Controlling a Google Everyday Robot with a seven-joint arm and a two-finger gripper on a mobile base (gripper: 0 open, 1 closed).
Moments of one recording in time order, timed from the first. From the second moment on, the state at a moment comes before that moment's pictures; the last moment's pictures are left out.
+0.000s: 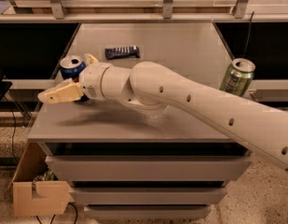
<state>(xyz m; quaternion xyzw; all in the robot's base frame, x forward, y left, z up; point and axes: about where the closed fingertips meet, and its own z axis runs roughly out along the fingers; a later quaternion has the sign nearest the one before) 0.573 0.212 0.896 -0.41 0.62 0.37 0.56</state>
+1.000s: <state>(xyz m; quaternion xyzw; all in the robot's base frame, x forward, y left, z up) 0.577 0.202 0.882 -0.39 0.62 0.38 0.56</state>
